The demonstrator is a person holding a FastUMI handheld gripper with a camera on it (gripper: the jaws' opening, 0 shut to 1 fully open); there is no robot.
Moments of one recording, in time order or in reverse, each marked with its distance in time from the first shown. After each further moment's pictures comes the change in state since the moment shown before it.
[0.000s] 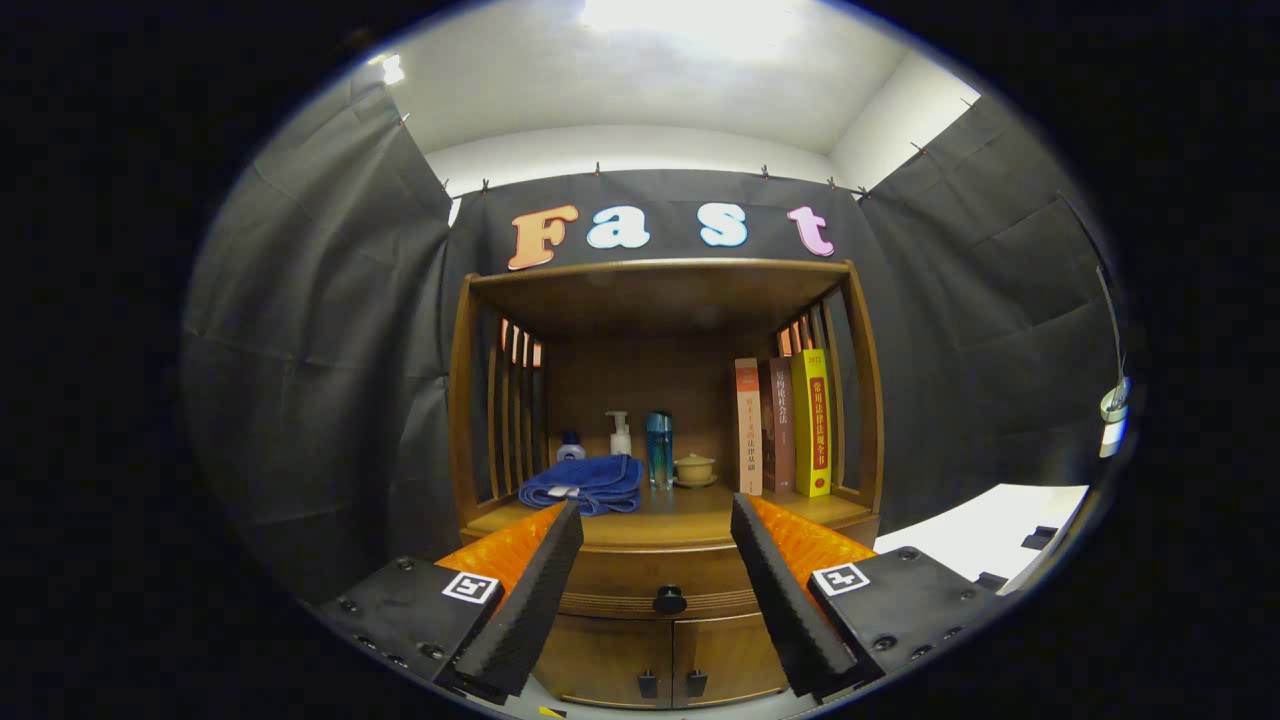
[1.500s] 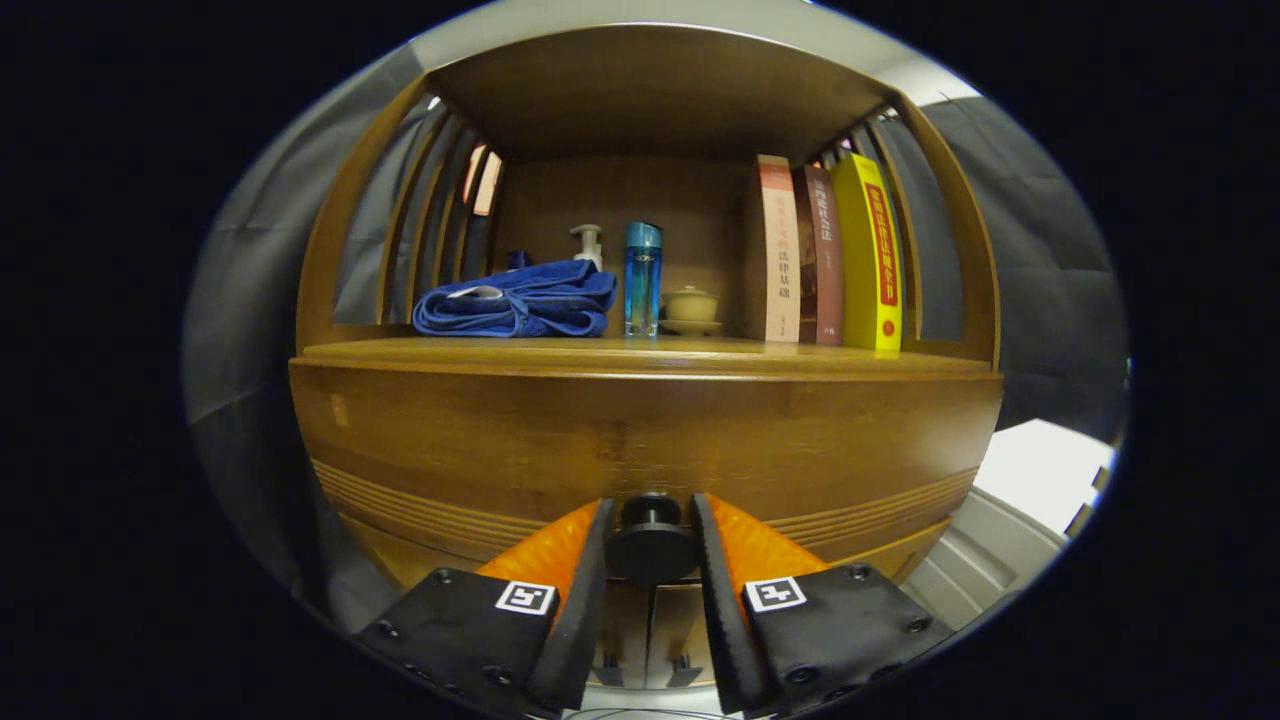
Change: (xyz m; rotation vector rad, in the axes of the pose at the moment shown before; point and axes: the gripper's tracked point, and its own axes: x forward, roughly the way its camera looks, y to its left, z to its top) arm 0.123 -0.015 -0.260 0.000 0.308 -0.036
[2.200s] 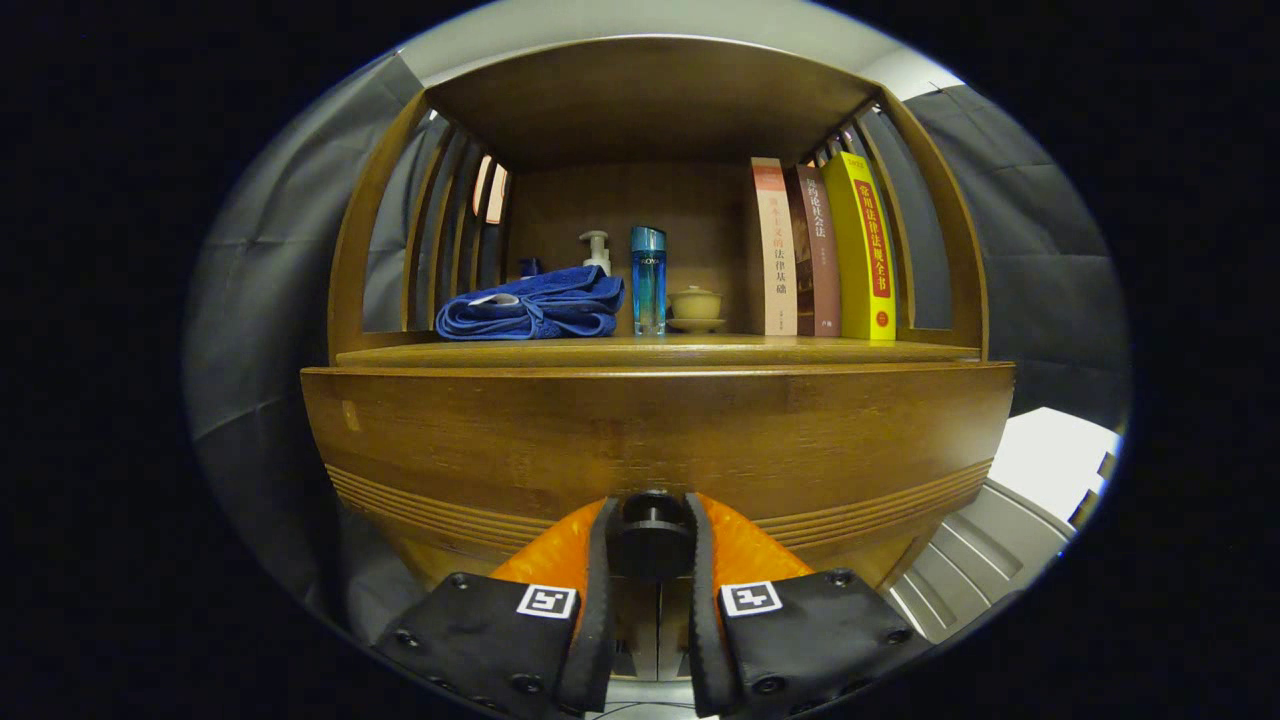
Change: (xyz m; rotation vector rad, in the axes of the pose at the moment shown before) arm -0.035 0.000 0.006 0.000 -0.037 0.022
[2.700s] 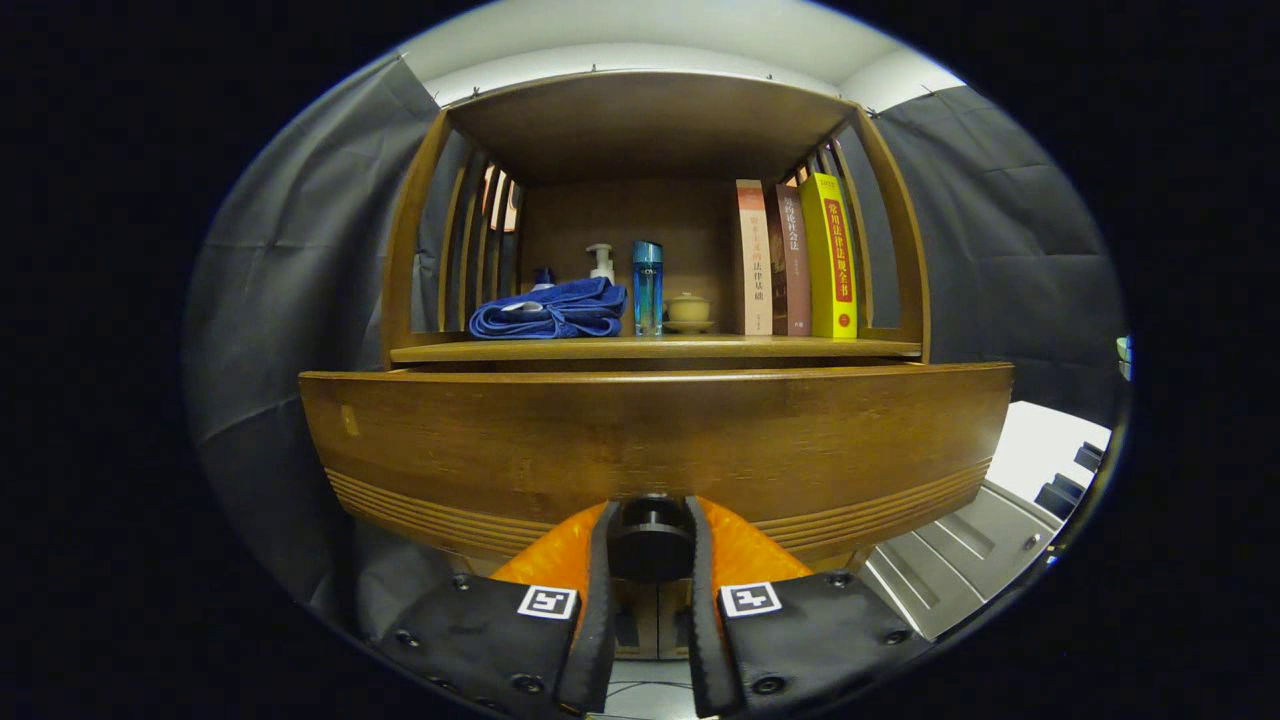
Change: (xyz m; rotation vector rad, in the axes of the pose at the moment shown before) arm -0.082 0.003 0.005 -0.001 -0.012 -0.008
